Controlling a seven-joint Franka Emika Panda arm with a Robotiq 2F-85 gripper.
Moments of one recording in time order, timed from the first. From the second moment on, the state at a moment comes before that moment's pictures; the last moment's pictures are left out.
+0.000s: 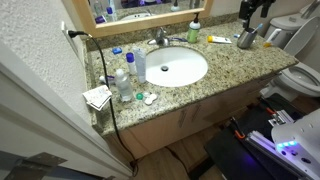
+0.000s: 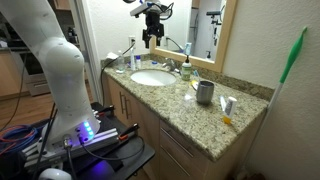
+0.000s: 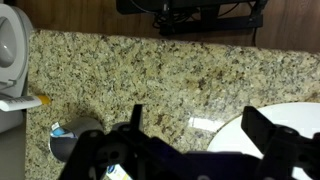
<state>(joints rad) -0.02 -0.25 0.08 -2.18 -0.22 1.68 0.14</state>
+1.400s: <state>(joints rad) 0.10 -0.04 0.12 -1.96 0.02 1.87 0.29</state>
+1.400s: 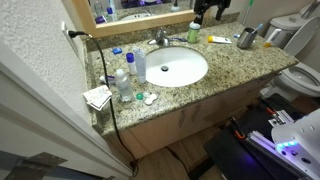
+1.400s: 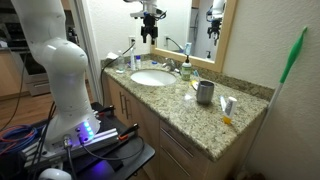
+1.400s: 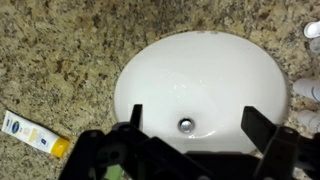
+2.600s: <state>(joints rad) 0.14 0.31 0.11 -1.70 0.06 2.18 0.45</state>
